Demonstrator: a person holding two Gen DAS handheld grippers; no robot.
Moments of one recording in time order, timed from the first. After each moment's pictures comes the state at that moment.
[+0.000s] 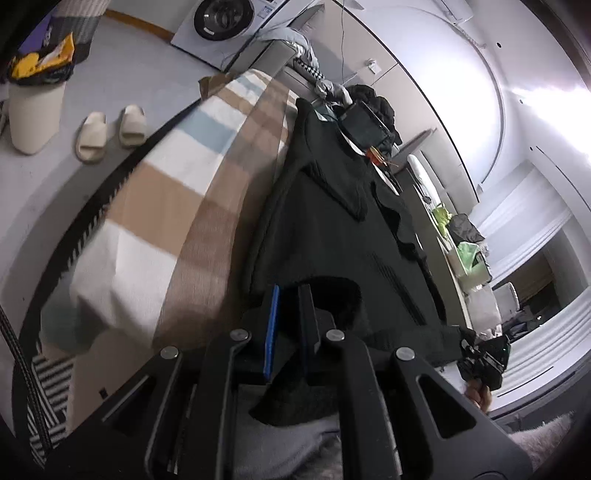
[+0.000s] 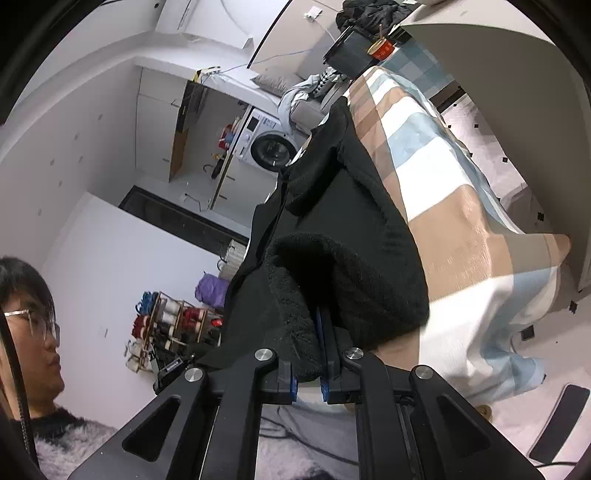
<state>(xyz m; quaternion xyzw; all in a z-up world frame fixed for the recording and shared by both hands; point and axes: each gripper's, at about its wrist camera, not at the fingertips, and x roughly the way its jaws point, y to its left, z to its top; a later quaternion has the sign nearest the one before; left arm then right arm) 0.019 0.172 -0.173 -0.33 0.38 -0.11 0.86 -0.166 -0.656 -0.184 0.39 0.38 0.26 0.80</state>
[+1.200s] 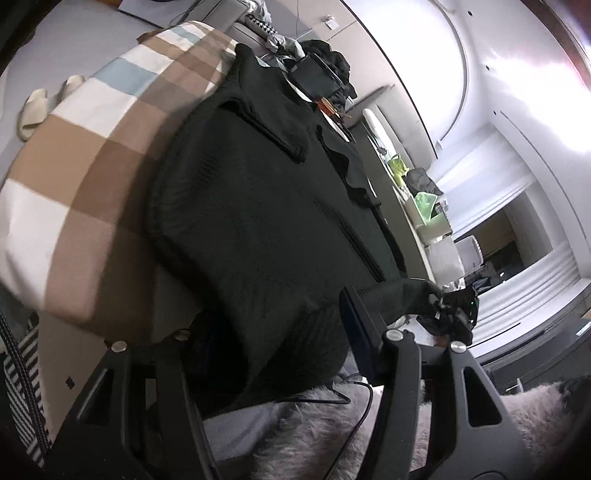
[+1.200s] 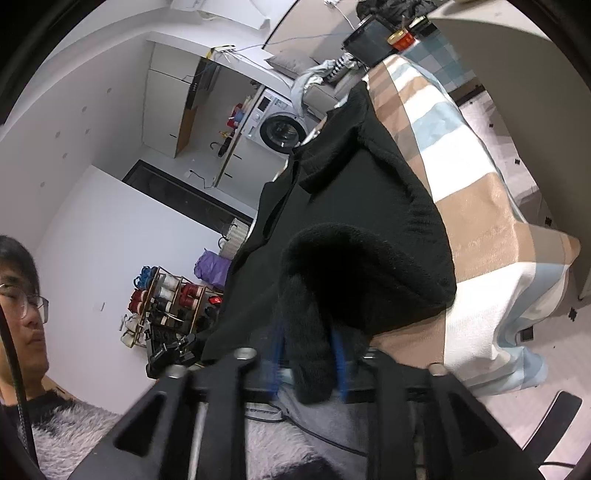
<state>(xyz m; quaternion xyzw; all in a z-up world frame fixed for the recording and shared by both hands) 0.026 0.116 -0.177 -0.32 0.43 -0.23 0.81 -0.161 -0.634 -0.187 0.37 0.40 0.28 0.79</state>
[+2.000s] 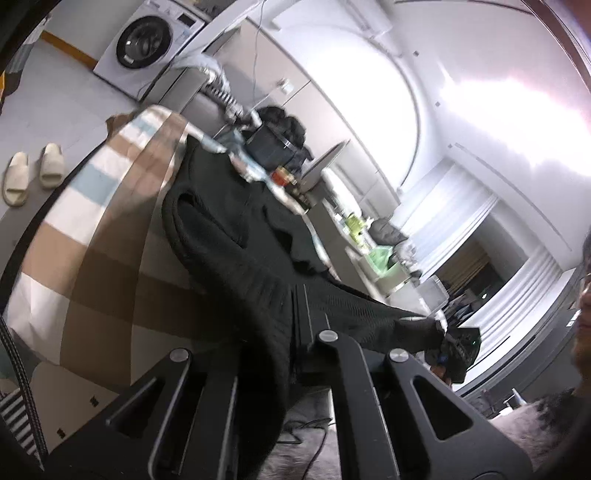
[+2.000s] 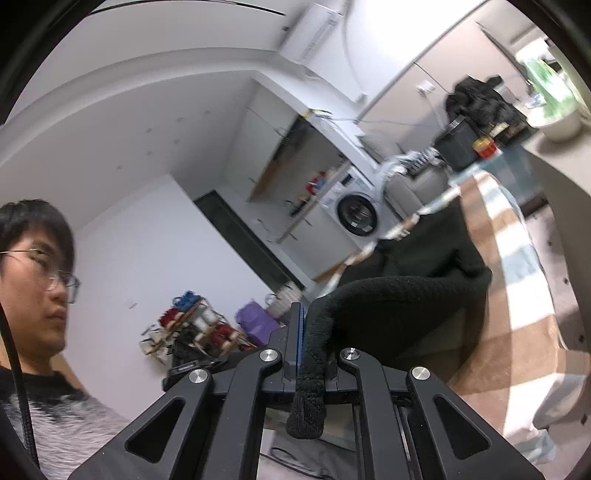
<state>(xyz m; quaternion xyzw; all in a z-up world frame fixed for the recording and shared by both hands) -0.012 0.140 -0.087 -0.34 0.27 -0.26 0.86 -0.223 -0.623 -0.082 0.32 0.16 0.36 0.86</state>
